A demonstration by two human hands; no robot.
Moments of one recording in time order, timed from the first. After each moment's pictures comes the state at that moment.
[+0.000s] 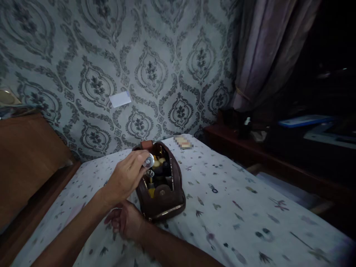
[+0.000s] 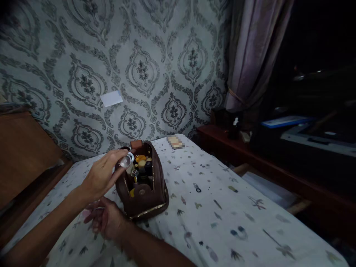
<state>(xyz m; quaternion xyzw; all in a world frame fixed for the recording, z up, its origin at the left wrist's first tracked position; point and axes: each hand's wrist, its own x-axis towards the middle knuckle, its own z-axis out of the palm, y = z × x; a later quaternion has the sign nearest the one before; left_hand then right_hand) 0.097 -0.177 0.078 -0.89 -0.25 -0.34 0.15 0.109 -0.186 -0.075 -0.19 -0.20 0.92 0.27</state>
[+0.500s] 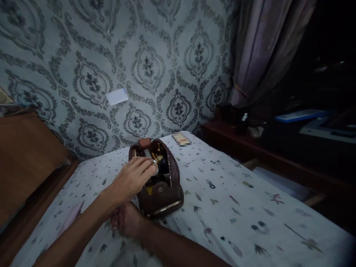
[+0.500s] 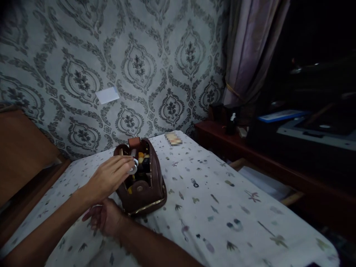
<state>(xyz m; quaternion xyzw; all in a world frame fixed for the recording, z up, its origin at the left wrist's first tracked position) 0.102 -0.175 0.063 -0.92 -0.18 -0.20 0.27 0.096 -0.181 -0.100 -0.15 -0.22 0.91 0.31</state>
